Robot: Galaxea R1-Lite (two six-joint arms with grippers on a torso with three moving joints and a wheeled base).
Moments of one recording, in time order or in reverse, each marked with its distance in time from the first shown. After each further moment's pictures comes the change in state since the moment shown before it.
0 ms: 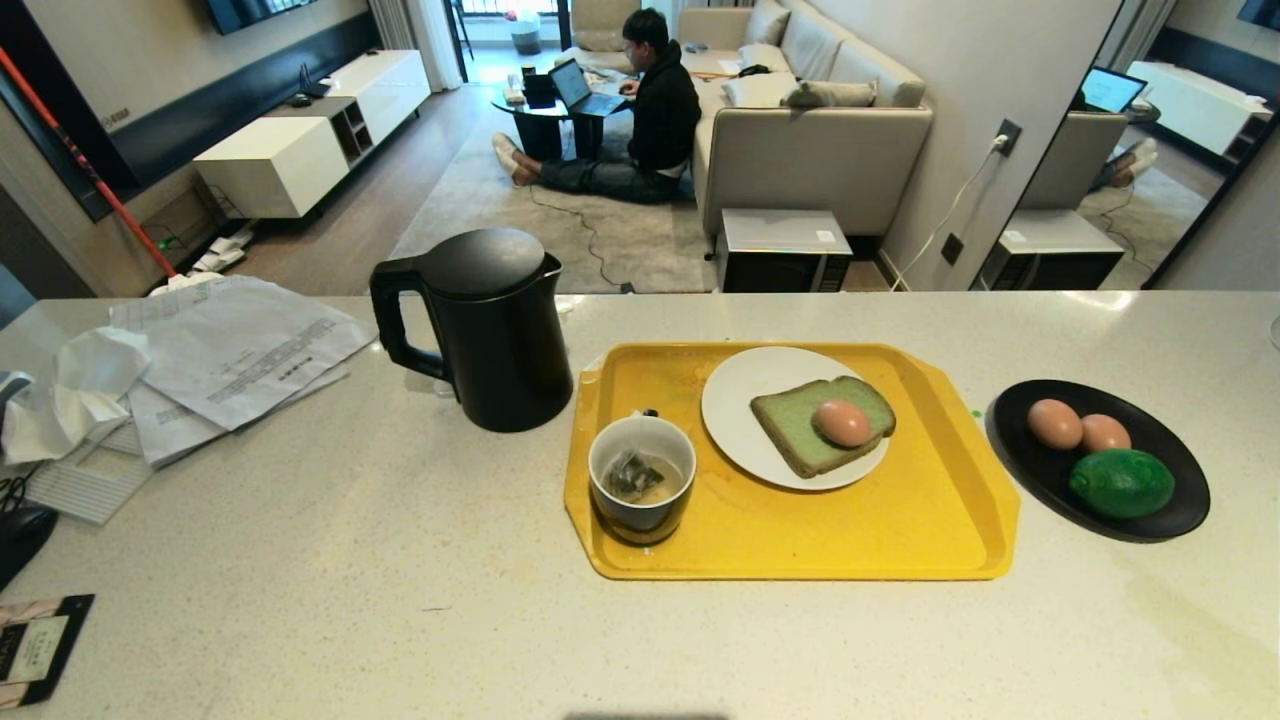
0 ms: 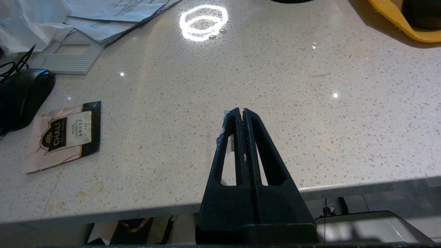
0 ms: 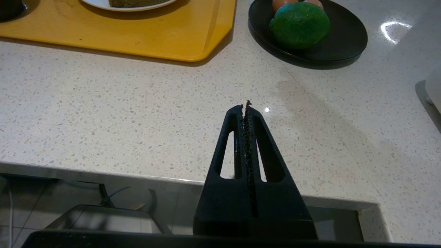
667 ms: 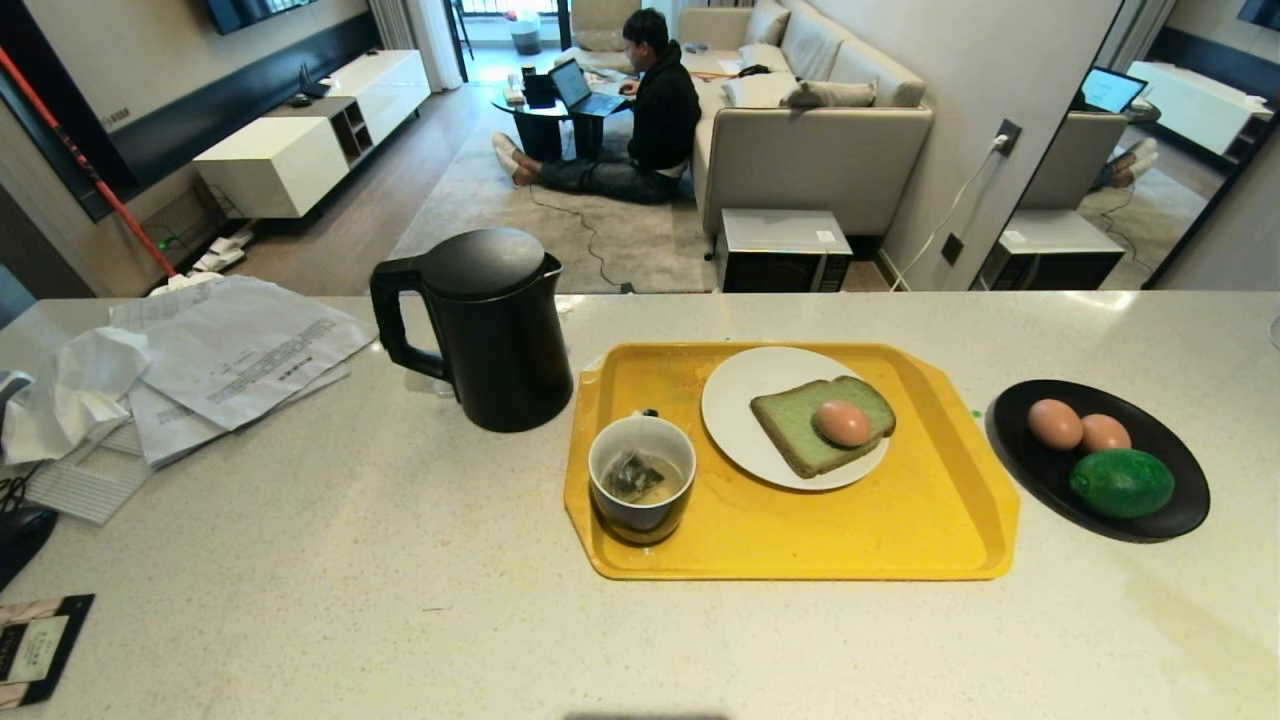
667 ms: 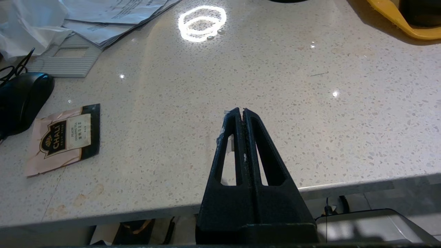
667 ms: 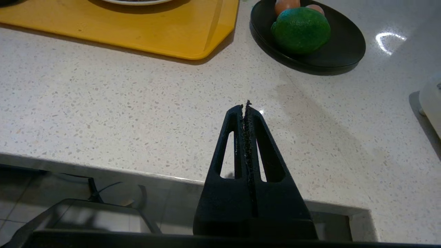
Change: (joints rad) left arm 0.000 0.000 0.000 0.001 -0.010 0.016; right arm 0.000 0.000 0.000 -0.001 0.012 -0.062
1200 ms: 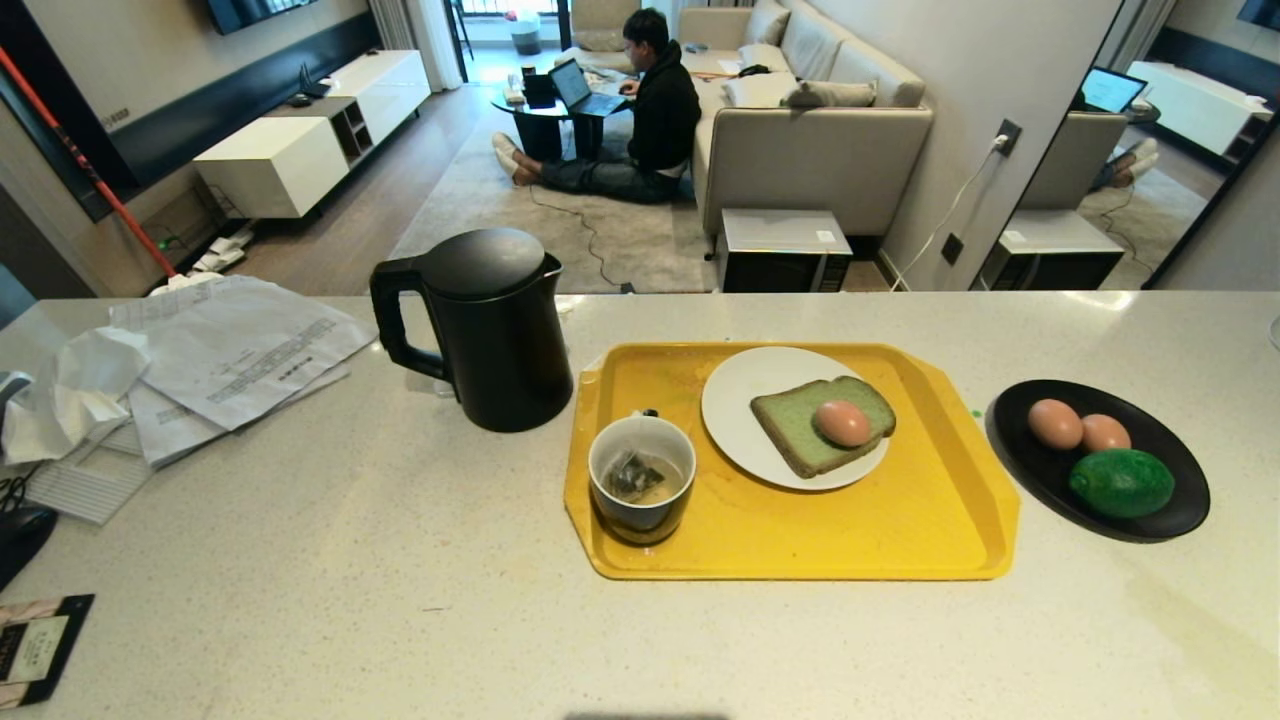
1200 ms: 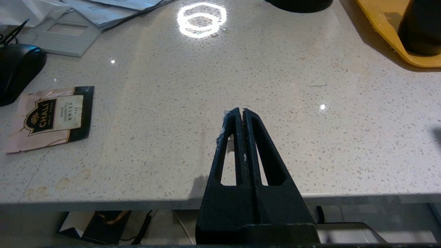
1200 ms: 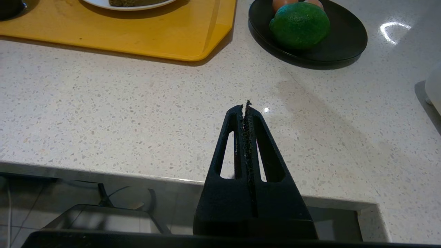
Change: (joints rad) left arm 0.000 0.000 0.000 -0.002 0.032 -0.134; right arm 0.000 0.000 0.000 0.001 -0.012 0.058
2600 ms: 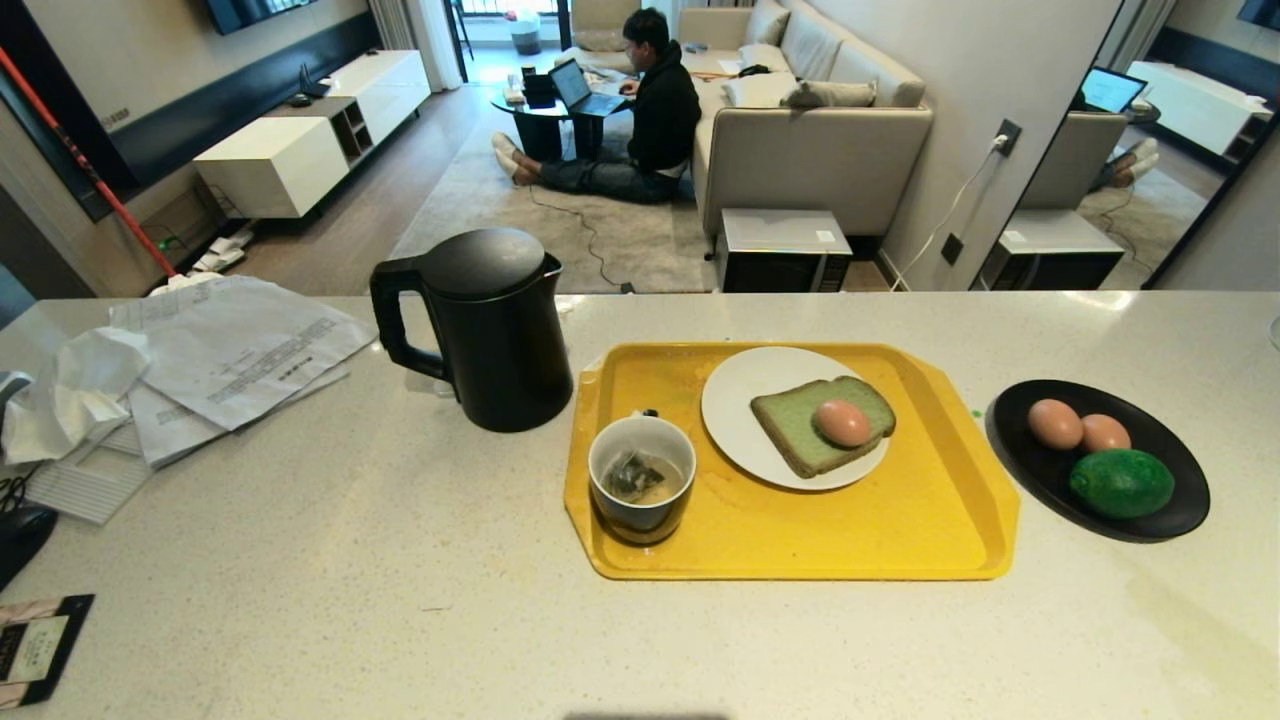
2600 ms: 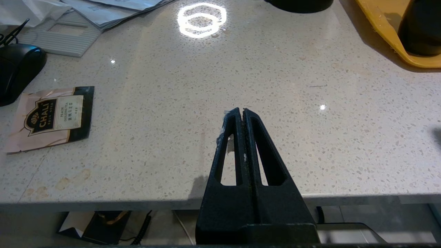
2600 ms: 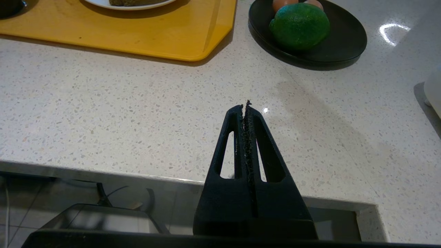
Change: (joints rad) left arm 0.000 0.000 0.000 -0.001 0.000 -0.001; right arm 0.000 0.000 0.000 0.000 0.002 -0.007
